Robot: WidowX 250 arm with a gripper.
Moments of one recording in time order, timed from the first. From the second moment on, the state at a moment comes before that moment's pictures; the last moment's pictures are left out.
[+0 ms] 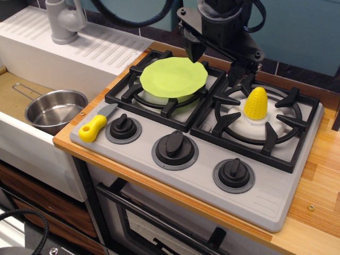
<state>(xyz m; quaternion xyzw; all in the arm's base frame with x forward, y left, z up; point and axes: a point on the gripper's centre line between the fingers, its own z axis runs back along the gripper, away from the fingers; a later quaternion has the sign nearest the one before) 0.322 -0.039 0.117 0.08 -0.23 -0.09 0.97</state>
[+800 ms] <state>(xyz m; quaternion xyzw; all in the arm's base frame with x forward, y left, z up) 0.305 -0.076 0.106 0.10 -0.22 -0.05 0.97</state>
